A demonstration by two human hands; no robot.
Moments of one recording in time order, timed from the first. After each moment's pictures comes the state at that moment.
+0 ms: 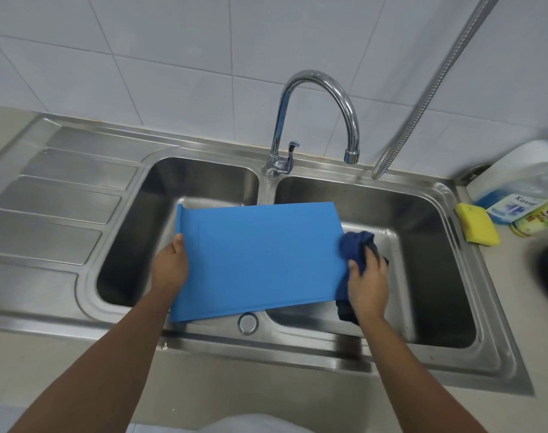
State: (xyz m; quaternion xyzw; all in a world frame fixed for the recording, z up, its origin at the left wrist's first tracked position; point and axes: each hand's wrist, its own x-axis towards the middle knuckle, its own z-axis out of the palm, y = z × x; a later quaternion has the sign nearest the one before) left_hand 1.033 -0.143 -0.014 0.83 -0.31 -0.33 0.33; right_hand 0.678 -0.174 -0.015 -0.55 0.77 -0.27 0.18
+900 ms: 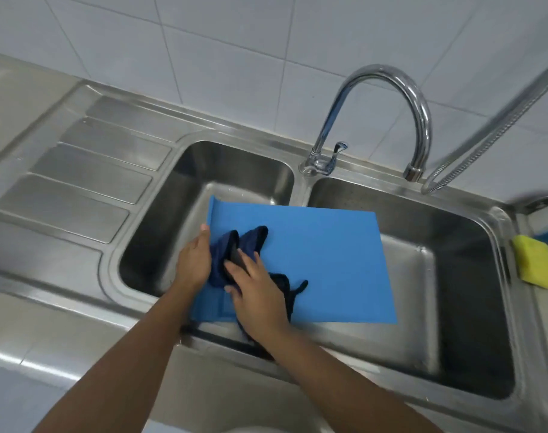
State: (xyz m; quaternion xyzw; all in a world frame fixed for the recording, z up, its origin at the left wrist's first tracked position) left_hand 1.036 -0.147 -0.023 0.82 -0.26 -0.37 0.37; right_hand 0.880 -0.131 -0.021 -0.83 0.44 -0.14 0.30
